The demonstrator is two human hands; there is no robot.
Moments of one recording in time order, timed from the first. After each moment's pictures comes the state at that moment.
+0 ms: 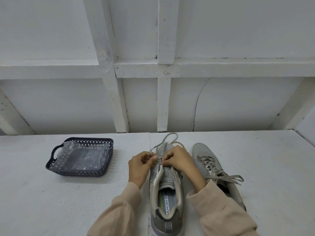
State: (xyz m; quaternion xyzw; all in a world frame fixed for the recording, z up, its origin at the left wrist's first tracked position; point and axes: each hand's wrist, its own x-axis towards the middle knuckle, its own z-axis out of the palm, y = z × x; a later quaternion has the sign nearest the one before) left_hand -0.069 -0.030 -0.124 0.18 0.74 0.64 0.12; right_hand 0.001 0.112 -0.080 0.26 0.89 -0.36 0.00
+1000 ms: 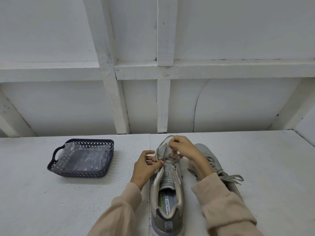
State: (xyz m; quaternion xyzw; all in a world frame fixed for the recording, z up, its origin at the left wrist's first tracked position) left_hand -0.065 -0.025 -0.119 0.16 0.74 0.62 0.20; right_hand -0.004 0.136 -0.055 0.24 0.79 -0.57 -0.06
